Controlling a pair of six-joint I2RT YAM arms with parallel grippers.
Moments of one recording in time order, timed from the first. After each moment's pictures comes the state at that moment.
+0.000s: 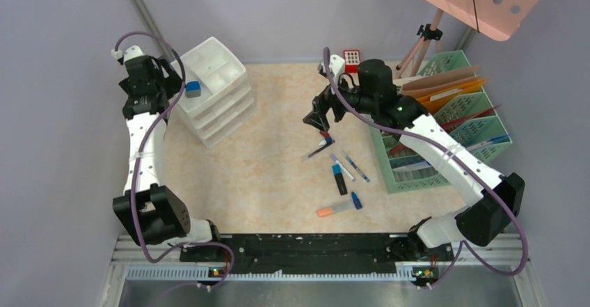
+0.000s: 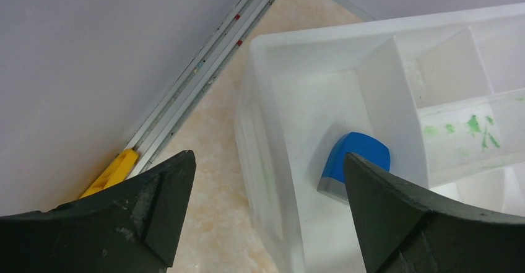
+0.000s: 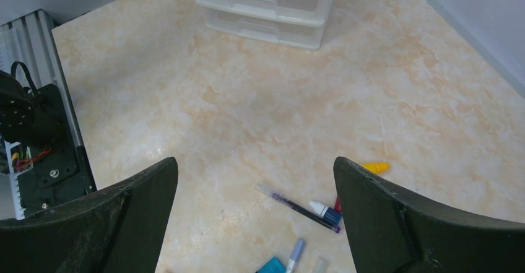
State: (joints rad) left arm 0.27 1.39 1.40 -0.46 -0.17 -0.30; right arm 0.63 1.41 1.41 -0.39 -0.45 -0.13
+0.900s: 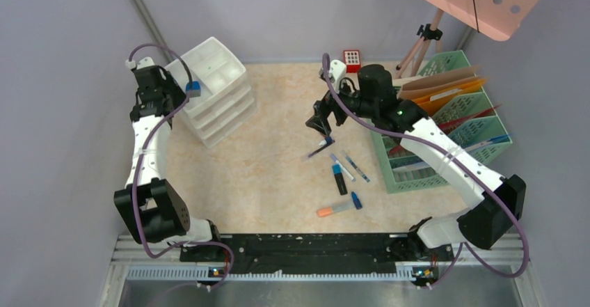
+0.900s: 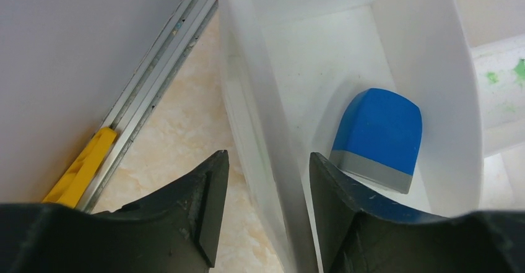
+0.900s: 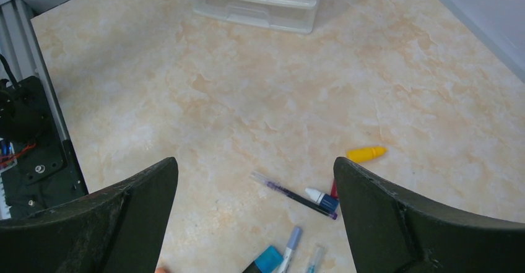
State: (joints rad) left arm 0.27 1.42 1.28 -0.41 -0.10 -0.30; right arm 0.63 1.38 1.35 -0.38 -0.41 -0.14
